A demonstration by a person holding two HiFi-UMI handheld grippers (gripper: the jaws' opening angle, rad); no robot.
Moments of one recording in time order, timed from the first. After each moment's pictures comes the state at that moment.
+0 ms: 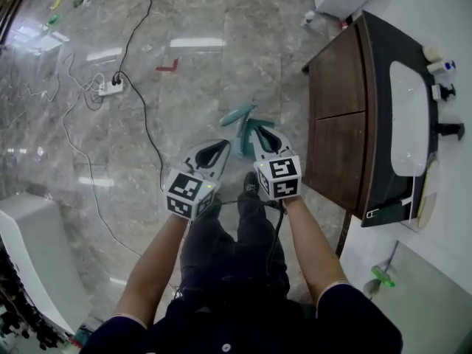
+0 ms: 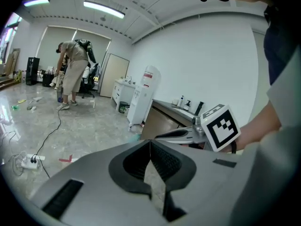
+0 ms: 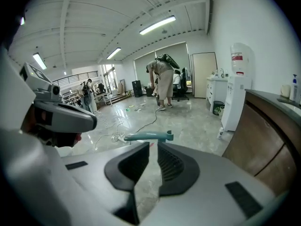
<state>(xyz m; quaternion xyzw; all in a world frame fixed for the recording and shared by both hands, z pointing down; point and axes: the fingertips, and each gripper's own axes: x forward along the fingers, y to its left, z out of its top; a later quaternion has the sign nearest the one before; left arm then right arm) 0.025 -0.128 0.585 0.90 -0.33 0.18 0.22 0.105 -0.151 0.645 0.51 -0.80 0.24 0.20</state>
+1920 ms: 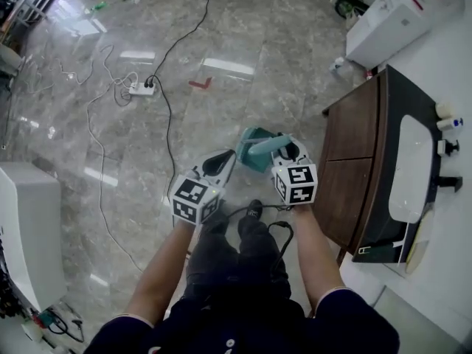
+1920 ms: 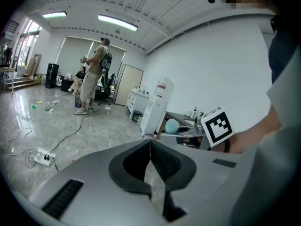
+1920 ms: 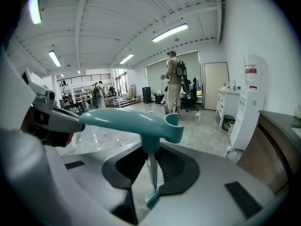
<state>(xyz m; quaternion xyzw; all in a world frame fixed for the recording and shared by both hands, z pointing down) -0.032 -0.135 0.544 0.87 -0.42 0.14 0.23 0.081 -0.197 0.587 0.47 -0.84 0.17 0.19</state>
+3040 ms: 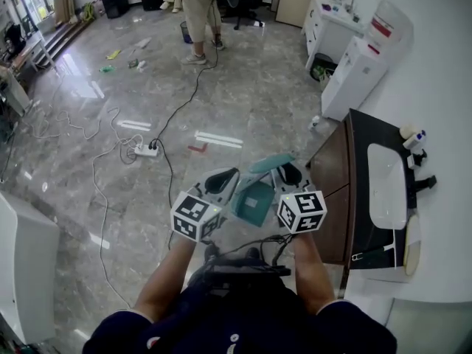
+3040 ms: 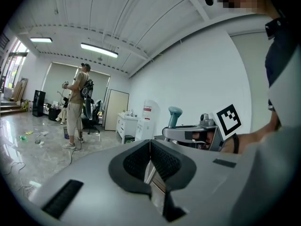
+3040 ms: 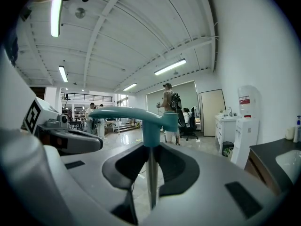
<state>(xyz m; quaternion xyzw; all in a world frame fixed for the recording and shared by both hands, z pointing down) -0.039 -0.087 0.363 0.91 -0.39 0.06 0.09 0.063 -0.126 0.357 0.50 -0.86 0.08 0.05</state>
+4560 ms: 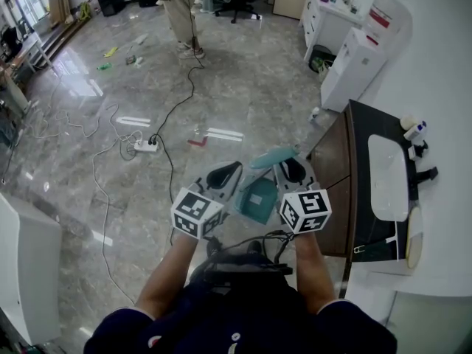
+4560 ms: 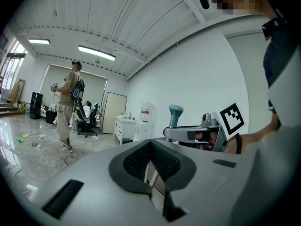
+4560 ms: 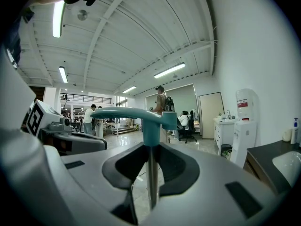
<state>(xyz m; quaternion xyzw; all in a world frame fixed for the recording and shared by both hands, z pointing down) -0.028 -0.081 0.353 0.92 -0.38 0.05 0.08 0.071 -0.111 0.342 0.51 -0.86 0.06 0.03</state>
